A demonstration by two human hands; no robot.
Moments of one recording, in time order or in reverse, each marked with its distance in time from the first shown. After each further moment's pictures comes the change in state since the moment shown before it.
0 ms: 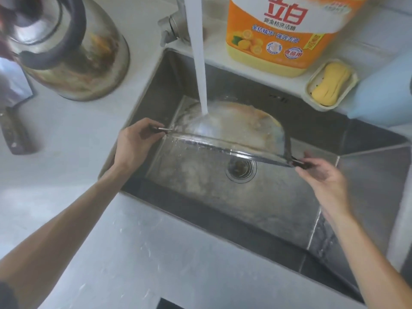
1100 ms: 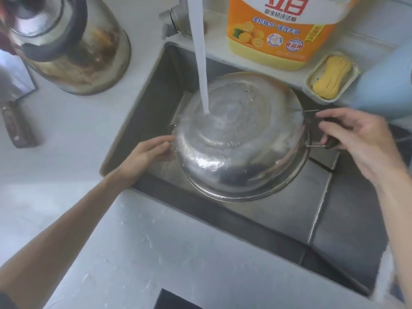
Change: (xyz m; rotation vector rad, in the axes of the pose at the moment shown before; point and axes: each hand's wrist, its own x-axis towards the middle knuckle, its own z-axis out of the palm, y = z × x) left_hand -0.032 -0.009 0.001 -0.502 -0.482 -0.282; right_hand 0.026 -0.103 -0.009 -0.178 -0.125 -0.058
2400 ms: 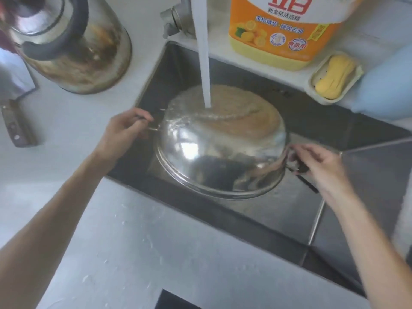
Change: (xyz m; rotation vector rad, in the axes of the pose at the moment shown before) left_hand 0.008 0.033 -0.034 0.156 0.302 0.230; right_hand -0.024 0.053 0.043 0.176 -0.008 0.176
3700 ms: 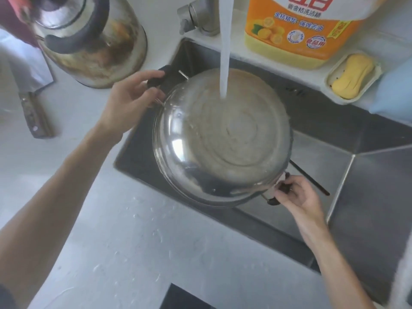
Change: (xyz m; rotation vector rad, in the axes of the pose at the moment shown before) left_hand 0.010 0.049 -0.011 -0.011 0.032 0.126; right_hand -0.059 0.053 0.041 0.119 -0.064 -0.029
